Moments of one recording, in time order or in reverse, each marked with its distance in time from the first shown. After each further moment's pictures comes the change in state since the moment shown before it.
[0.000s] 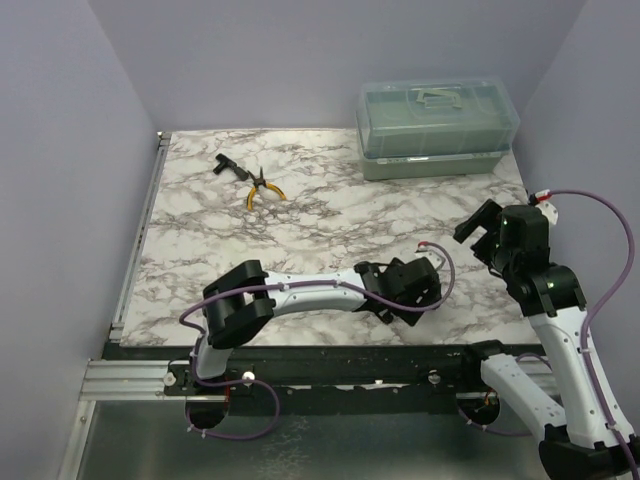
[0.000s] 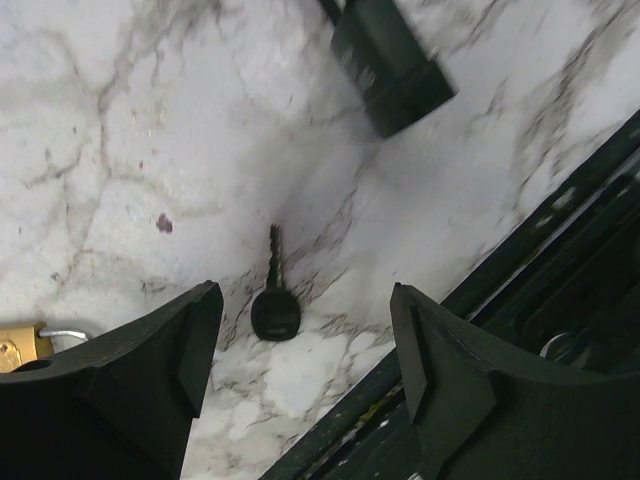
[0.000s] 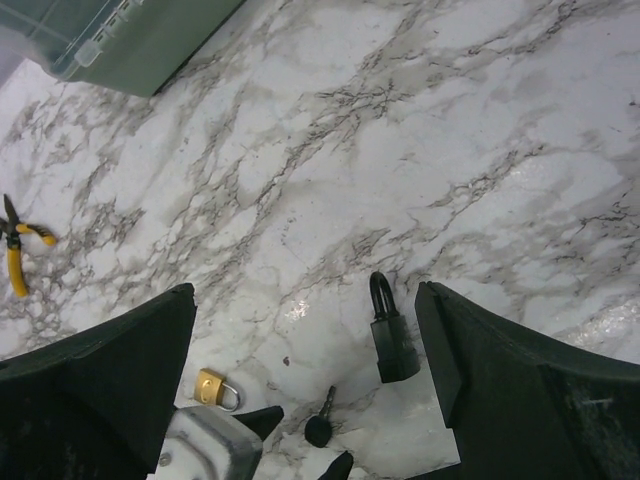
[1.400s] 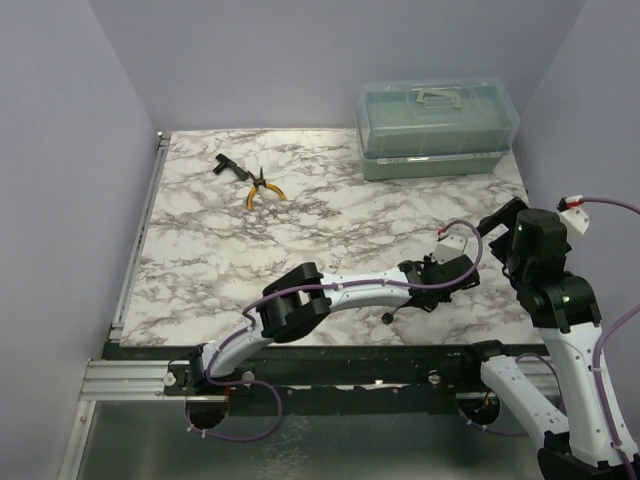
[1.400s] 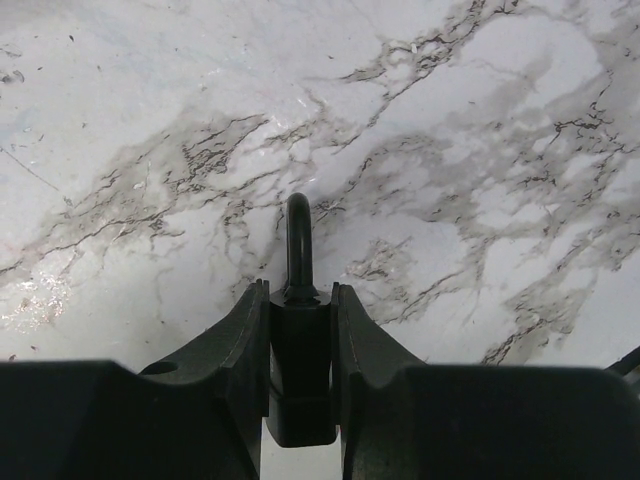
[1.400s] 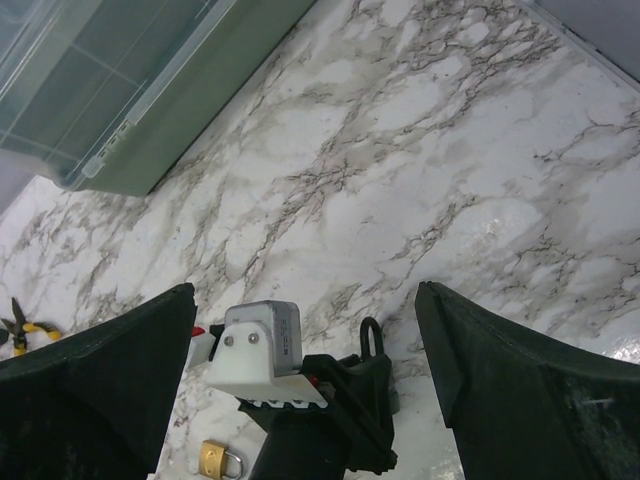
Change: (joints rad) left arm -0.008 0.407 0.509 0.014 -0.233 -0.267; right arm -0.001 -0.047 0.067 -0.041 0.201 0.045
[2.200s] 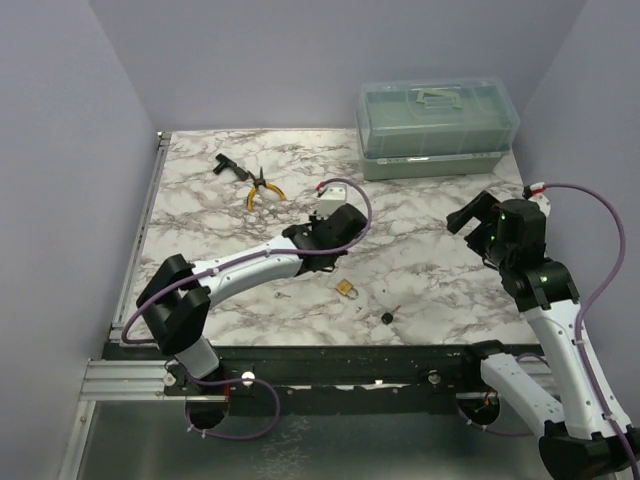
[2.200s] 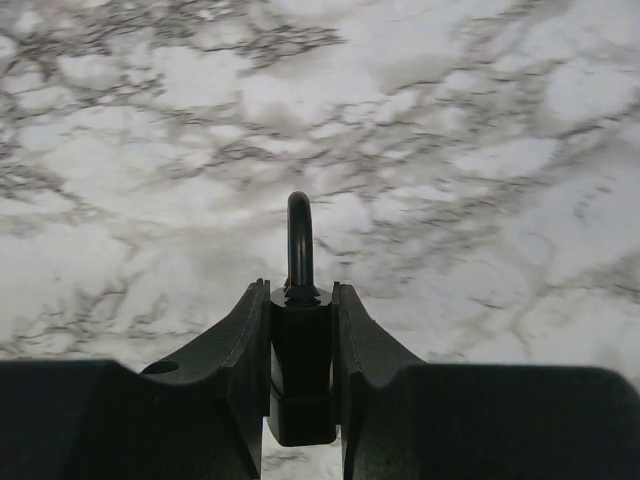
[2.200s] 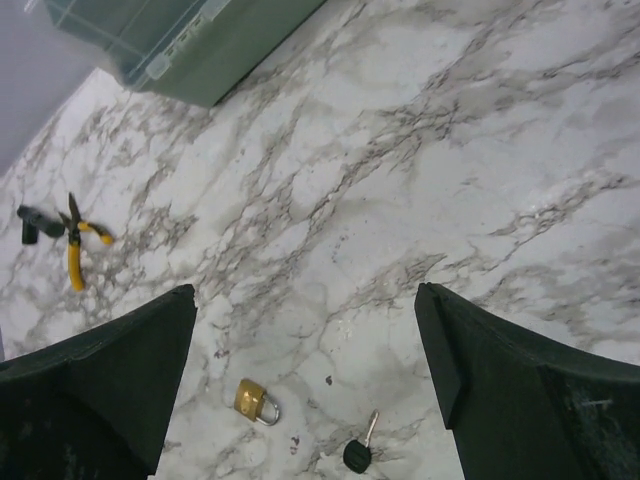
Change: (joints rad) left arm 0.278 -0.698 -0.672 -0.041 -0.153 0.040; right arm 0.002 0.074 -0.071 0.162 -0.226 -0.033
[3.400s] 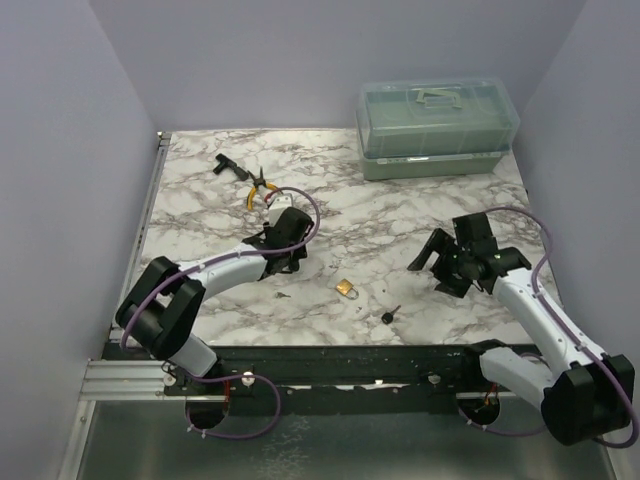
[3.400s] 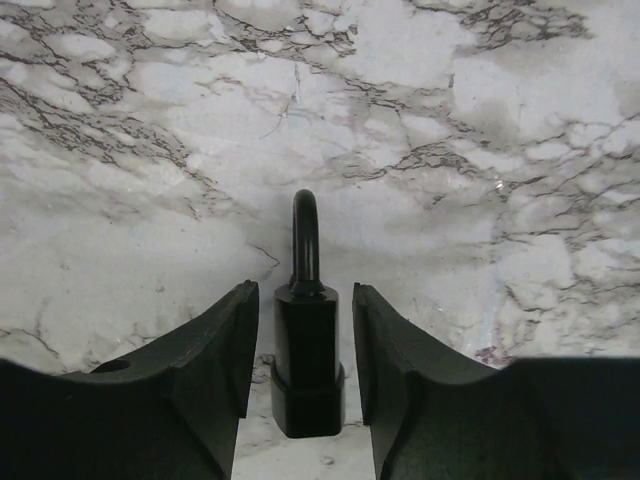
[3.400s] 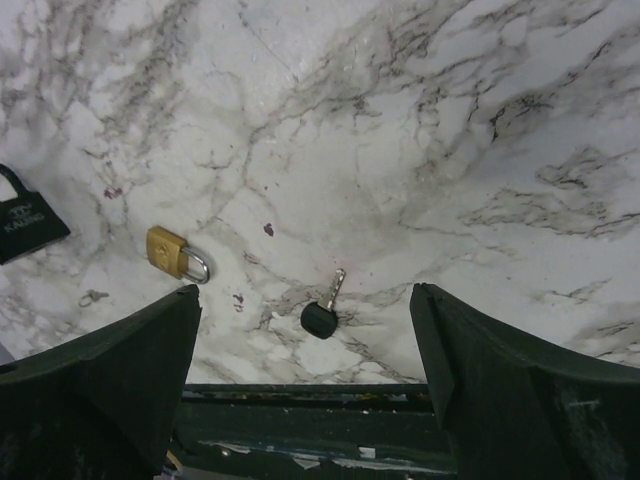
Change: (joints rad) left arm 0.357 -0.088 -0.425 0.321 0.164 0.033; right arm 0.037 0.216 -0.240 -0.018 -0.380 0.089
